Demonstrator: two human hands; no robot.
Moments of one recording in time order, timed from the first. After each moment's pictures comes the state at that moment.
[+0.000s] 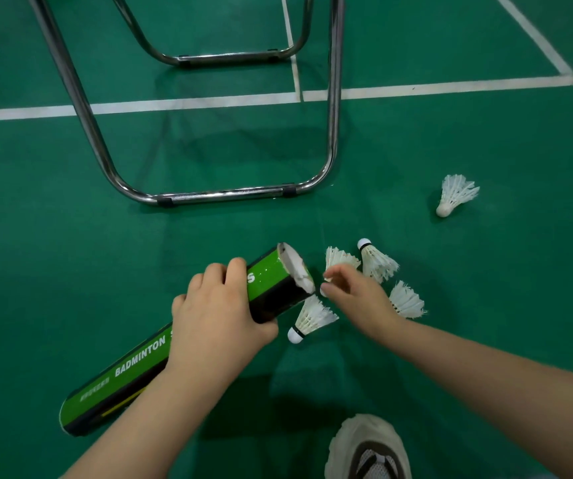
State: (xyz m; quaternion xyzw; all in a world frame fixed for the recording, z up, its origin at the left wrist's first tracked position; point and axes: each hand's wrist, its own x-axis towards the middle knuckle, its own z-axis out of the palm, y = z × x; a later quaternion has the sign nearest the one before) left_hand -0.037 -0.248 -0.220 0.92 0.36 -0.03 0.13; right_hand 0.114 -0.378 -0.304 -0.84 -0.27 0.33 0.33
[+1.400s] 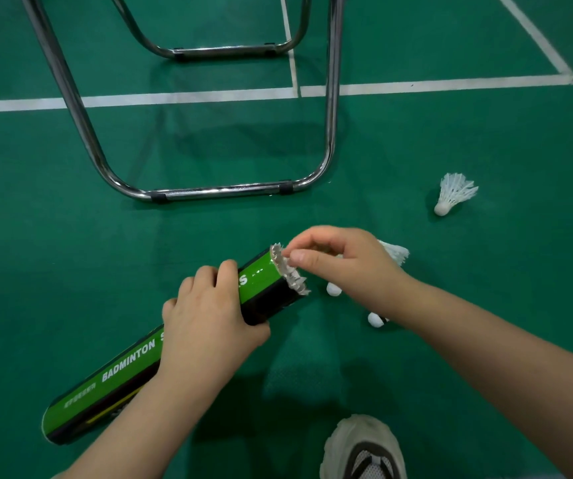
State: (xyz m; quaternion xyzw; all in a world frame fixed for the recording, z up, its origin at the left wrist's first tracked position) left_hand -0.041 -0.247 -0.229 0.92 0.37 -0.02 0.14; right_hand 0.108 -0.351 -0.204 -0.73 -0.36 0.35 0.46
